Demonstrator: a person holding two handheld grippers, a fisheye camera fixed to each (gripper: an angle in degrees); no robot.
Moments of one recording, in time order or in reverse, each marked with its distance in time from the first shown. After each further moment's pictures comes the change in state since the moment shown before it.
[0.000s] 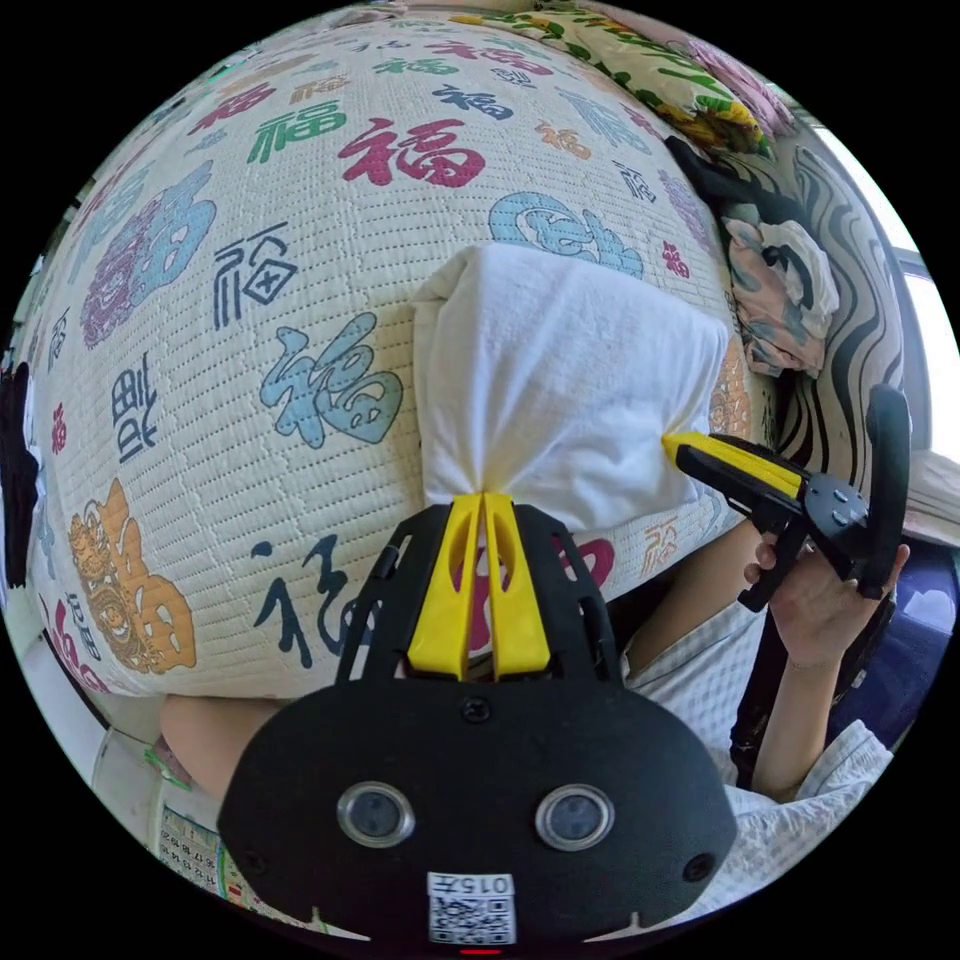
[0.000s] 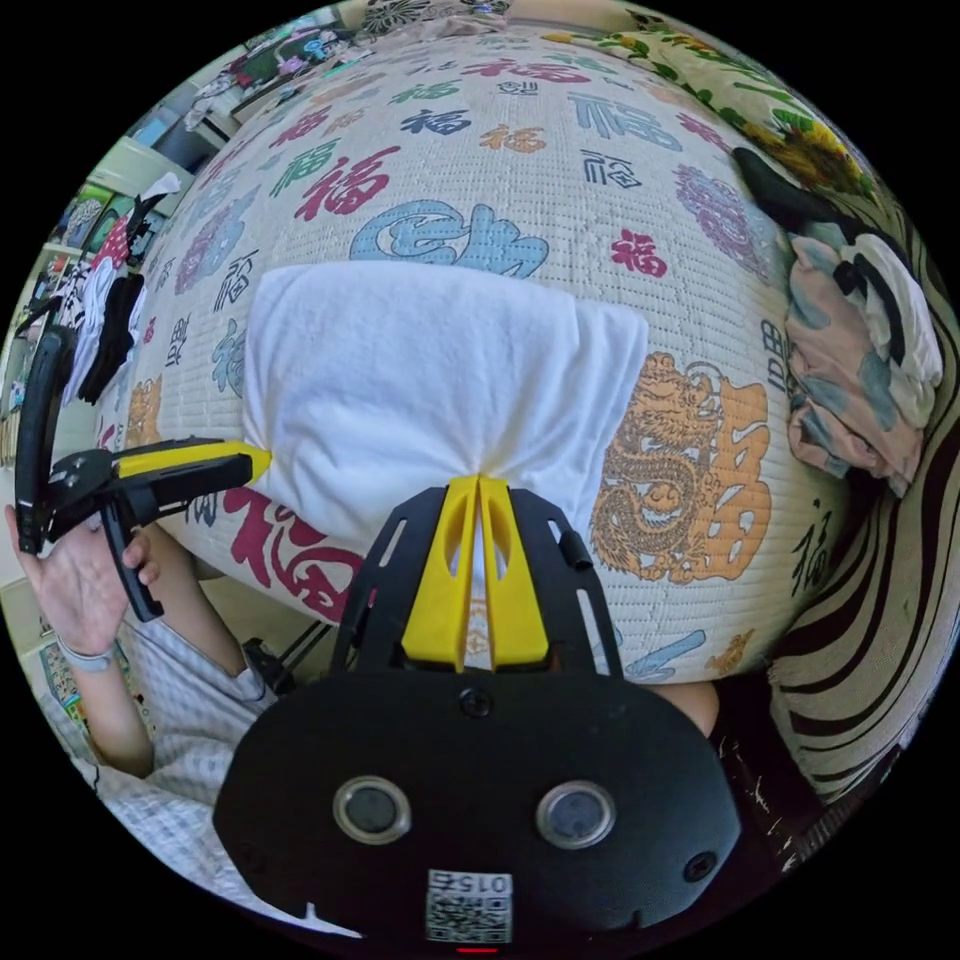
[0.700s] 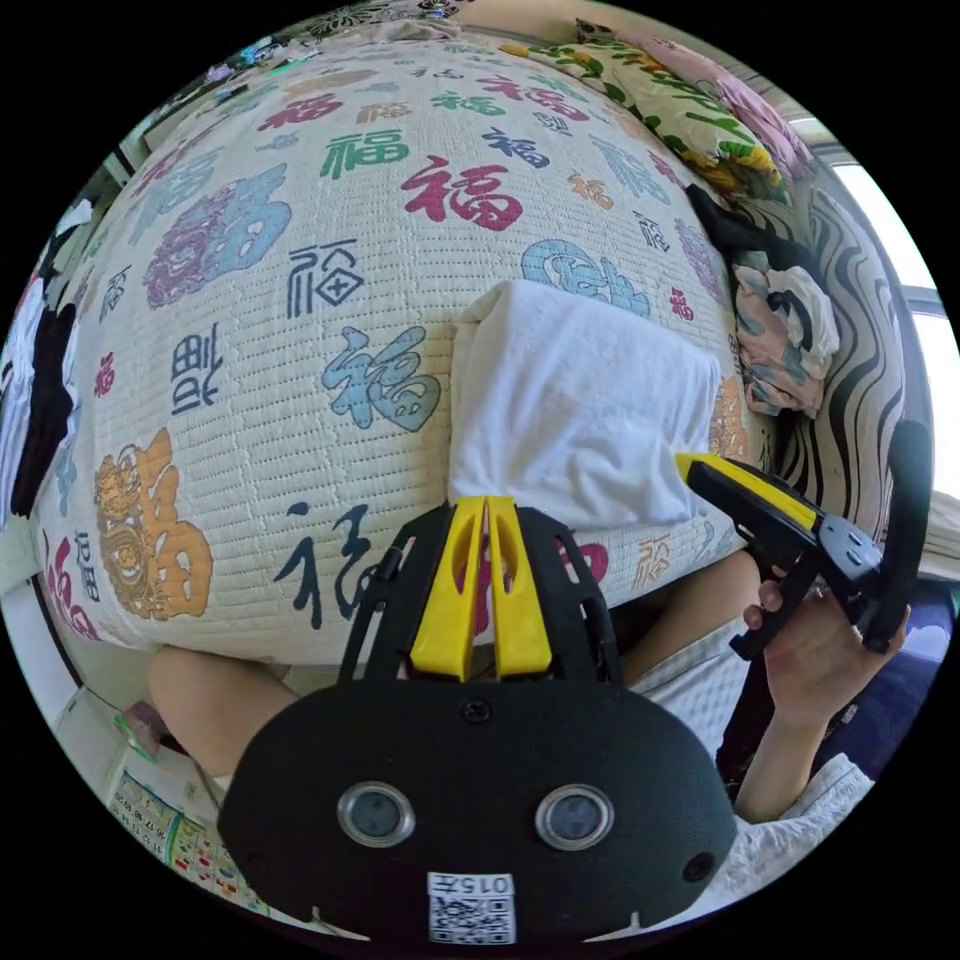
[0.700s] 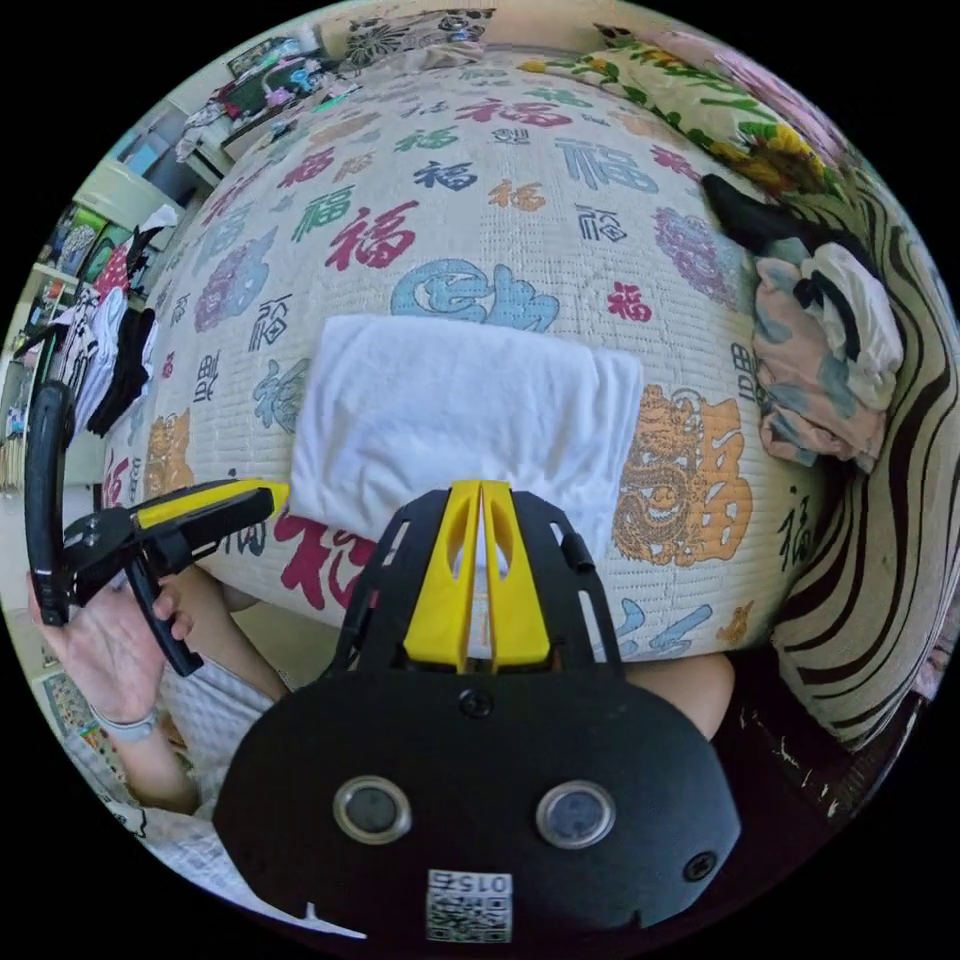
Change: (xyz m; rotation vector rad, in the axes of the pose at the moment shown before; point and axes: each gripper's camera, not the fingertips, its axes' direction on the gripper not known) left arm -0.033 0.052 -0.074 0.093 -0.013 -0.094; right arm -0.085 -0.036 0.080 0.086 0.006 0.084
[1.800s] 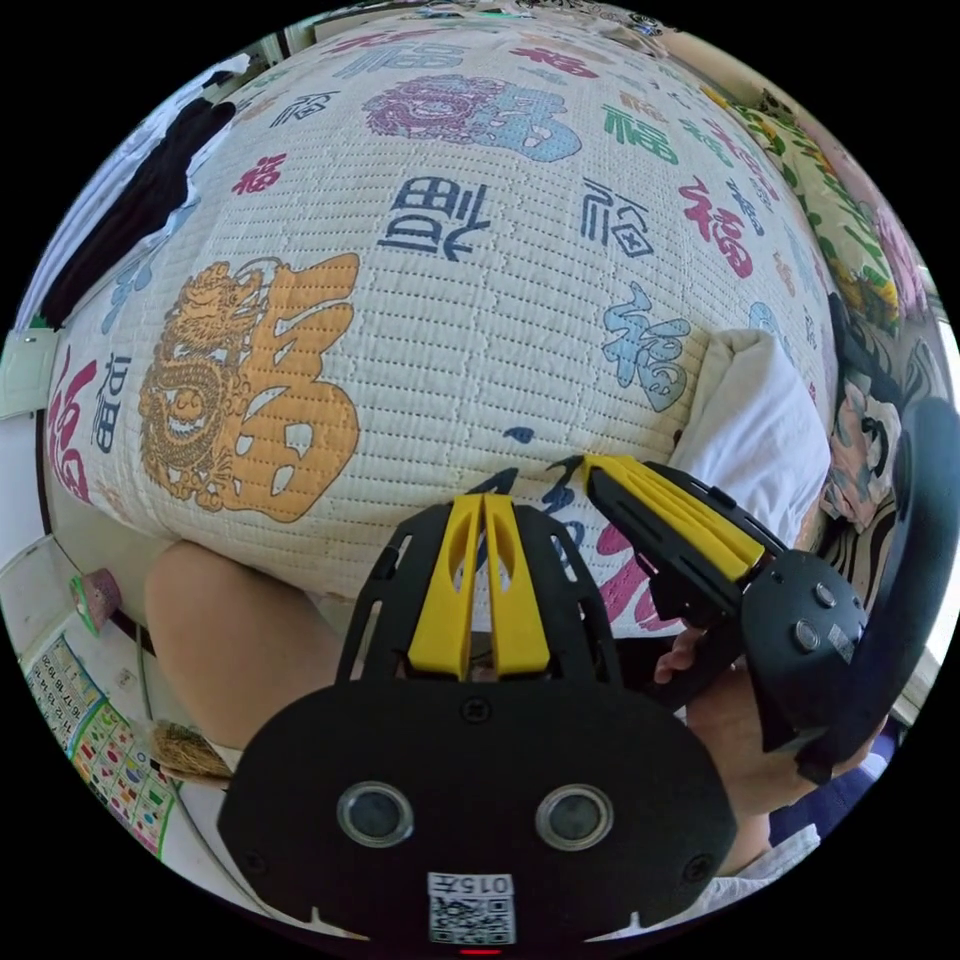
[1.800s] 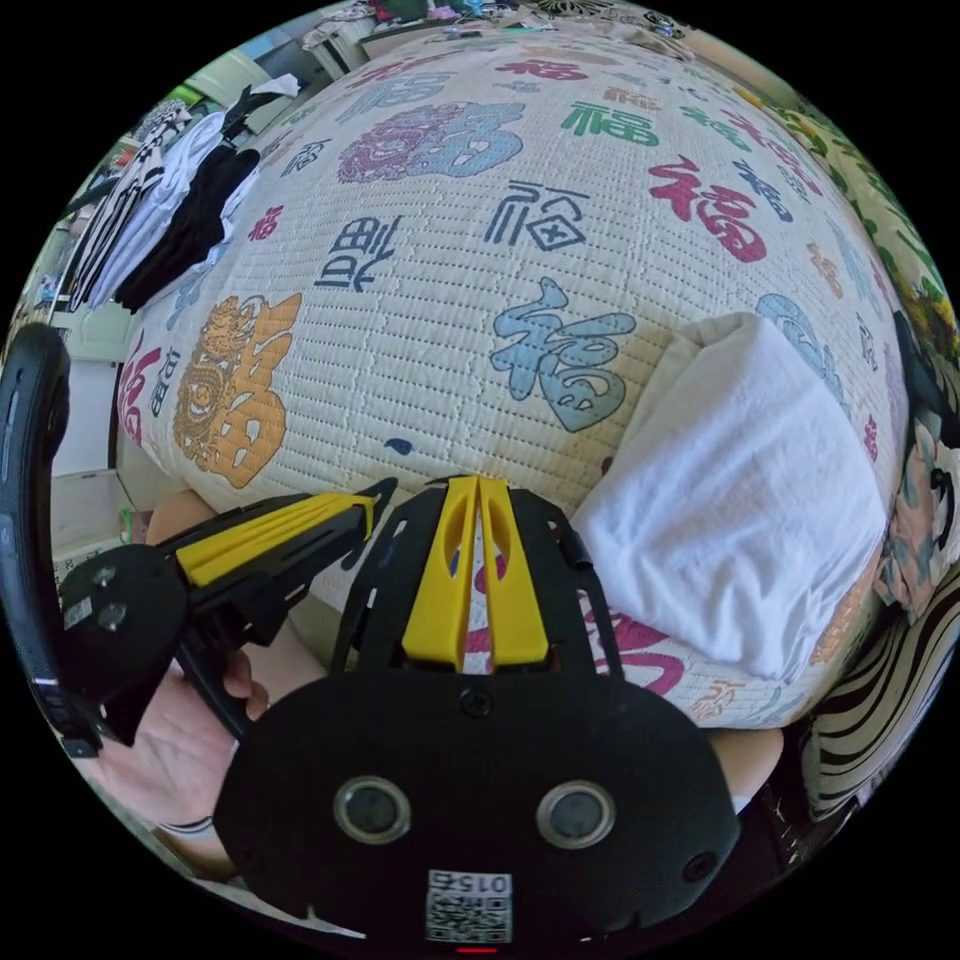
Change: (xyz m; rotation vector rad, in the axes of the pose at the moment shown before) left arm -0.132 0.051 -0.074 -0.040 -0.059 -0.343; right arm -0.243 -0.110 0.199 -0.108 -0.019 -0.318
